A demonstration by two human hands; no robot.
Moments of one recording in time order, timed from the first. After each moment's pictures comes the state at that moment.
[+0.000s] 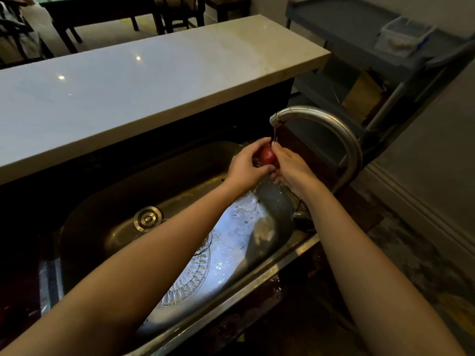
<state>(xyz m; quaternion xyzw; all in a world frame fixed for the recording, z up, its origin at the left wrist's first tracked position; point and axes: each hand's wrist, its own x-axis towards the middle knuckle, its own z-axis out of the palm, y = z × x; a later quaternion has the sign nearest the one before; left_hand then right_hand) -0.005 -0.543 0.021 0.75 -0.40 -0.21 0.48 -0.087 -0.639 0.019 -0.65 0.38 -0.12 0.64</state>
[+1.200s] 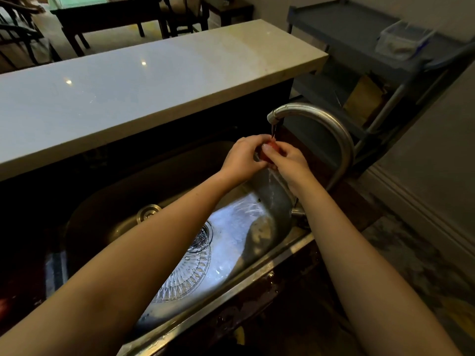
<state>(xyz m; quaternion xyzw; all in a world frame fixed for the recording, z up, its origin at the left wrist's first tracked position) 0.003 -0.541 0.030 0.77 -0.52 -0.07 0.35 -0.100 -0.623 0.032 -0.67 0.35 -0.19 0.63</state>
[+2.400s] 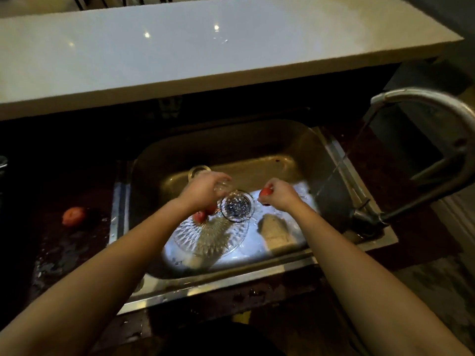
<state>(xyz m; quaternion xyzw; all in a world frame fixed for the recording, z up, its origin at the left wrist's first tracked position) 0.046 -0.339 -0.057 0.90 -0.35 -0.16 0.19 -0.039 -0.534 -0.088 -0.88 0.27 0.14 0.36</state>
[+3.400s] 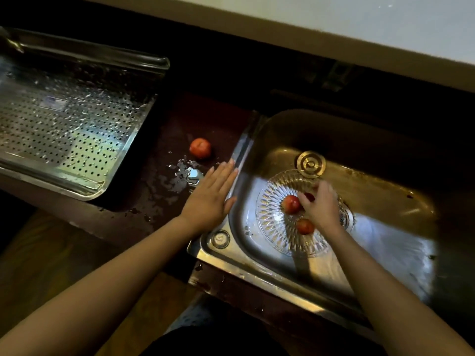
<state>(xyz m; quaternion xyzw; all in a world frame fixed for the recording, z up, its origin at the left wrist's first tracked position) -0.015 -0.131 -0.103 0.98 -0.18 -0.02 0.08 0.034 -0.393 -0.162 -0.93 0.12 0.10 0.32</state>
